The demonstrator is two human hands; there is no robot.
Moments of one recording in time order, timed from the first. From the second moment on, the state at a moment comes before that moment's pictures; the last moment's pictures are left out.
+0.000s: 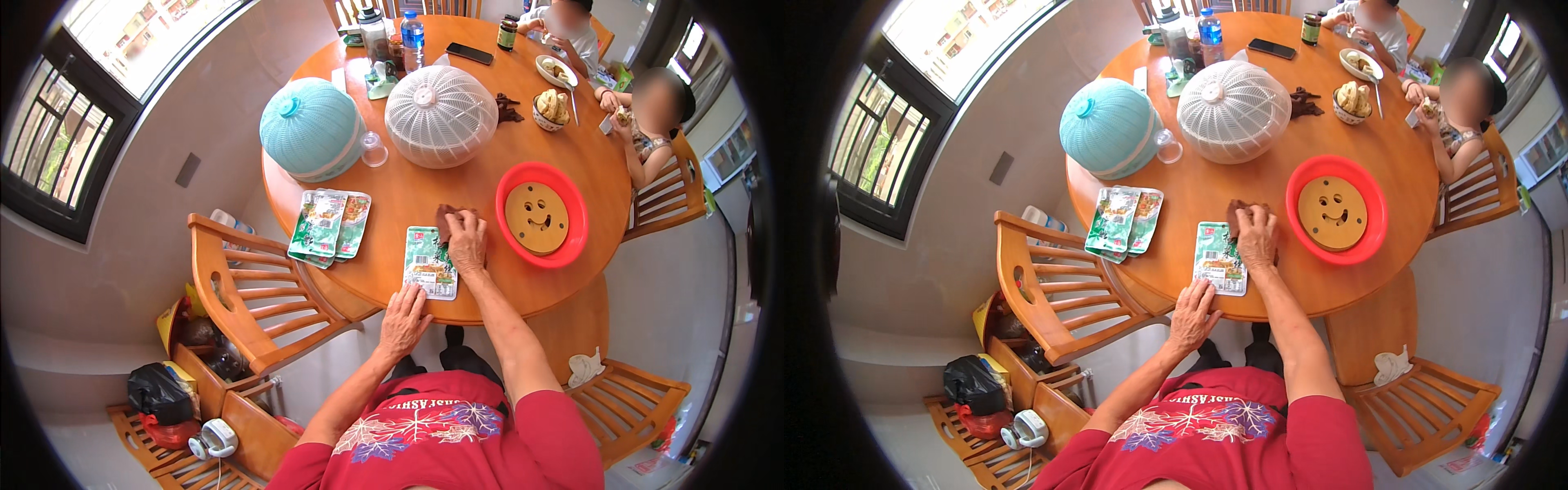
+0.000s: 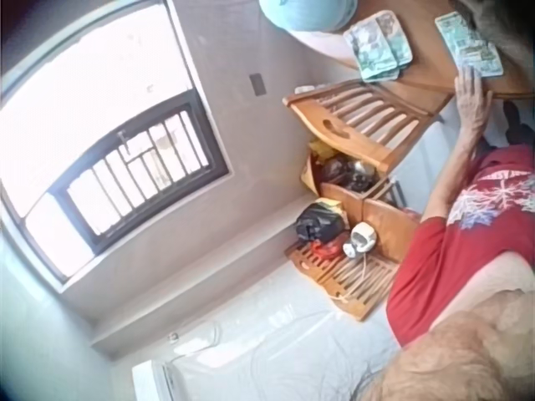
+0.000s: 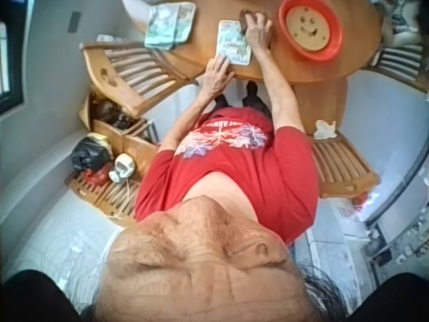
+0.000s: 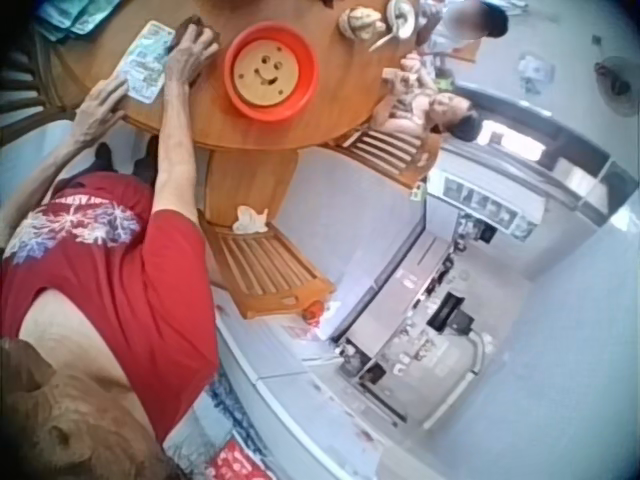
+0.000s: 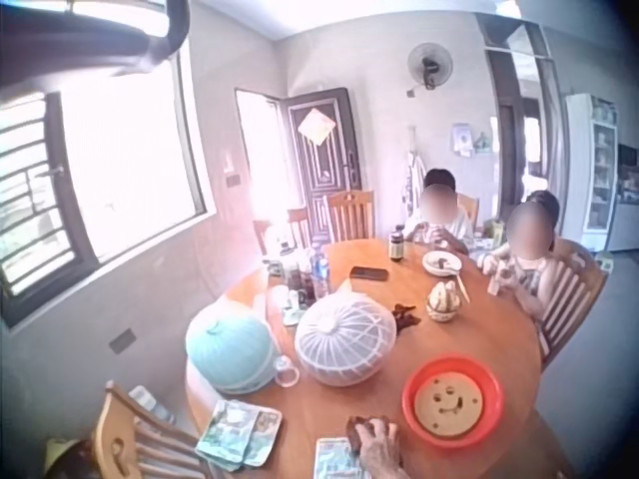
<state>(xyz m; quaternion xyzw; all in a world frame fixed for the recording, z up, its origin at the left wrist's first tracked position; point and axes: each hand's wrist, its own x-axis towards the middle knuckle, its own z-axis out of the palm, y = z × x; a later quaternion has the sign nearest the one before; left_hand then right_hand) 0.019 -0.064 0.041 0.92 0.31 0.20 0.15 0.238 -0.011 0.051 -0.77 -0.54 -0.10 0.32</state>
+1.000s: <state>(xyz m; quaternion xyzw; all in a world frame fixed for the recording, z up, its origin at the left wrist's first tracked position) 0.017 -0.064 0.036 0.92 0.31 0.22 0.14 0.211 -0.002 0.059 -0.67 -0.67 -0.03 0.30</state>
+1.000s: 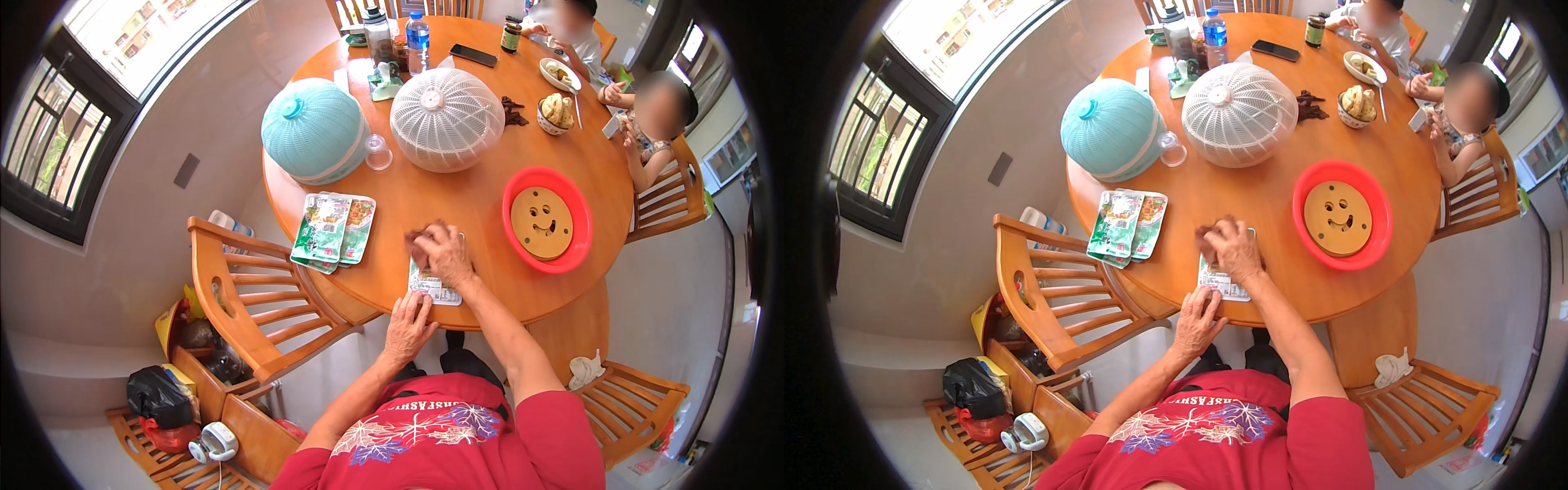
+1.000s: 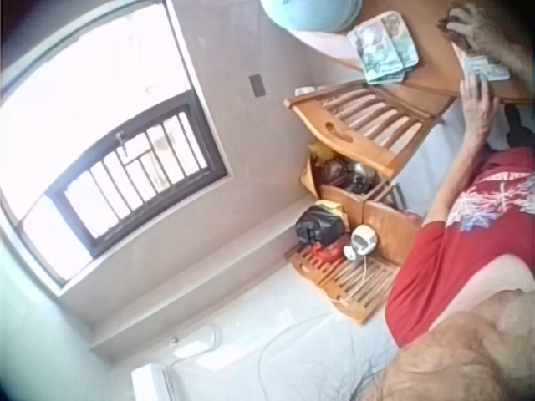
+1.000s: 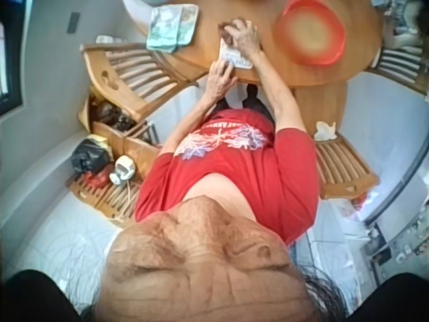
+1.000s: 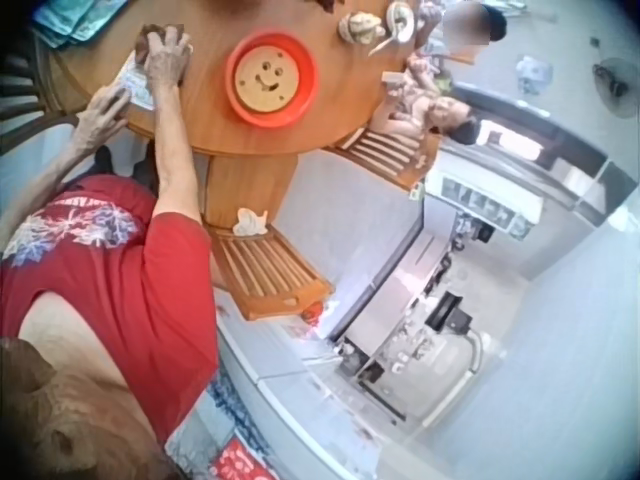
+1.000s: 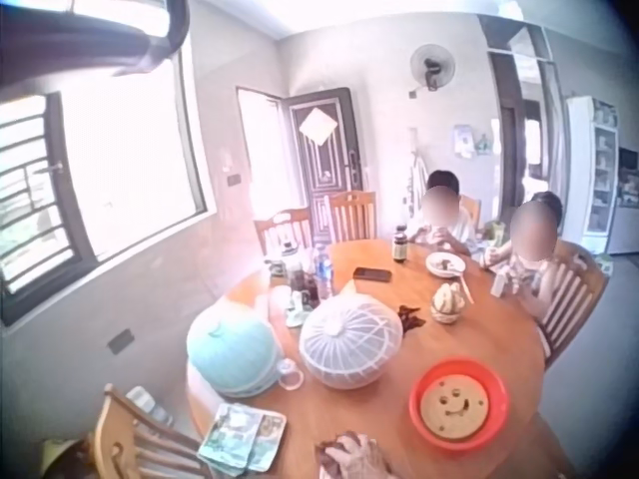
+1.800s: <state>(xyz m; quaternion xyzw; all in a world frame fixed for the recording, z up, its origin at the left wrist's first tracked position) 0.073 0.082 0.053 0.91 0.32 0.05 0.28 0.203 -0.080 0.073 -0.55 -0.78 -0.01 0.31</state>
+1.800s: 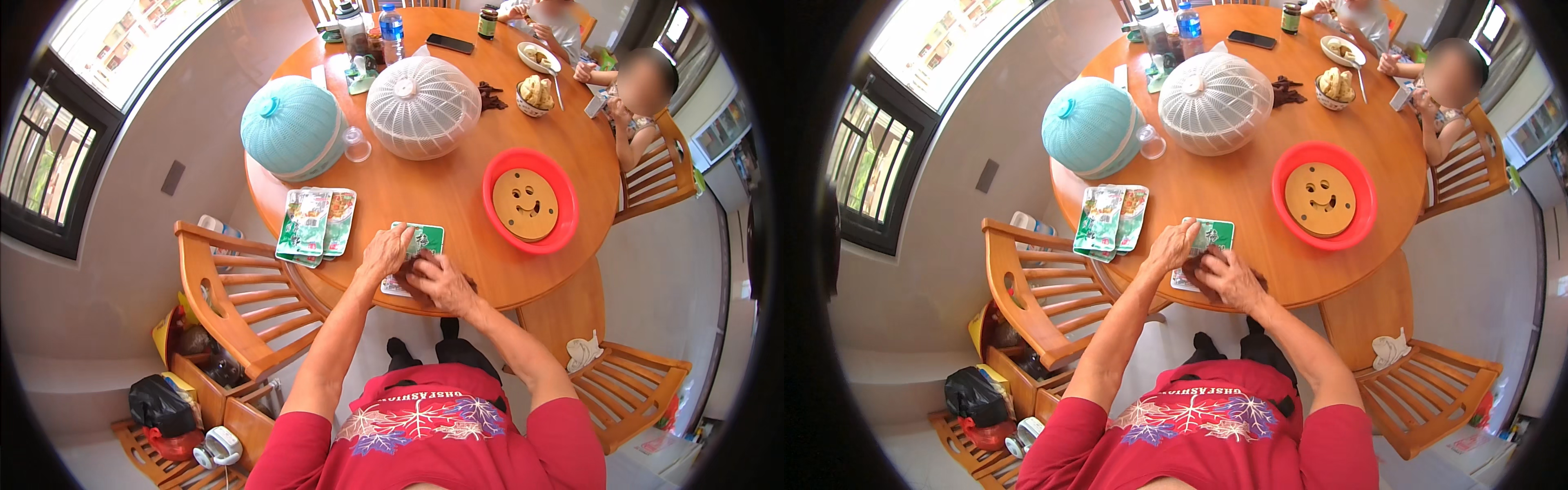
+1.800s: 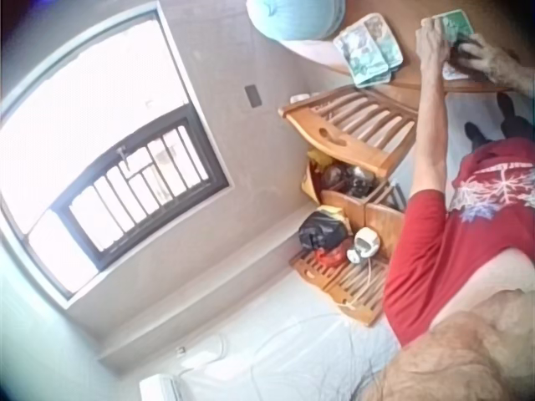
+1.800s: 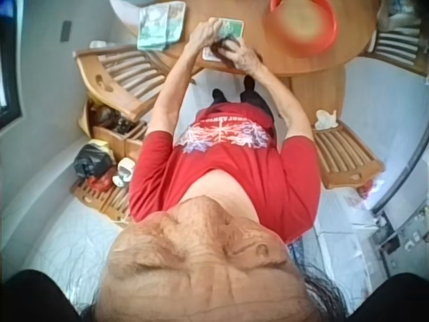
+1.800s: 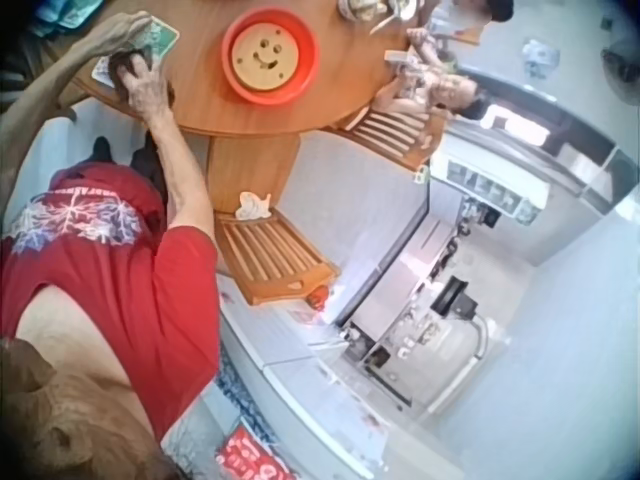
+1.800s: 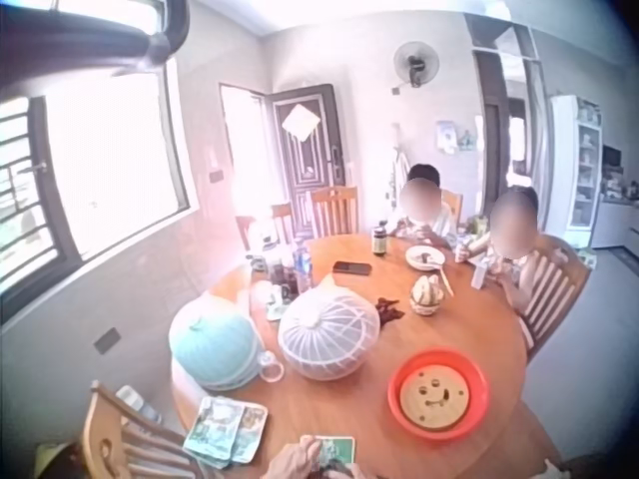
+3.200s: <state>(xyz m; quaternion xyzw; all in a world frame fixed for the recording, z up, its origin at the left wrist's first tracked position) 0.050 0.005 0.028 0.91 0.30 0.25 0.16 0.237 -0.013 0.073 -0.73 -0.56 0.00 0.38</state>
